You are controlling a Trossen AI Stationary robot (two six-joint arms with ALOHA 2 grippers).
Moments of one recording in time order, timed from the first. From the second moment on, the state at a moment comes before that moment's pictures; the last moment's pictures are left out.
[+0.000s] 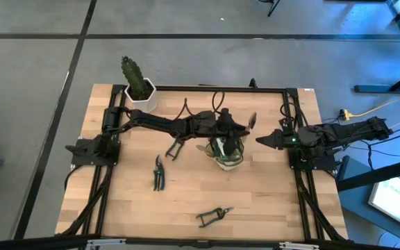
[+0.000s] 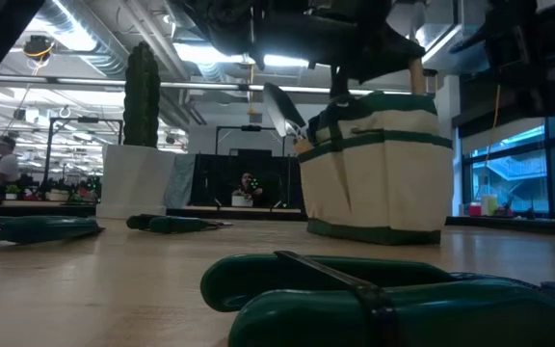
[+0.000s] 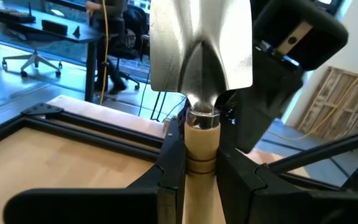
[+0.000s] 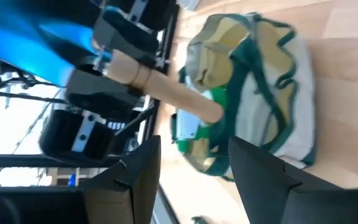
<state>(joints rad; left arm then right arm) 0.08 2.02 1.43 0.55 -0.01 -0.27 0.26 0.43 0.45 -0.40 0.34 1.45</state>
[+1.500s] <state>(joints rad) 0.00 2.11 1.43 0.50 -0.13 -0.38 -0.06 0.50 0.45 -0.34 -0.02 1.34</state>
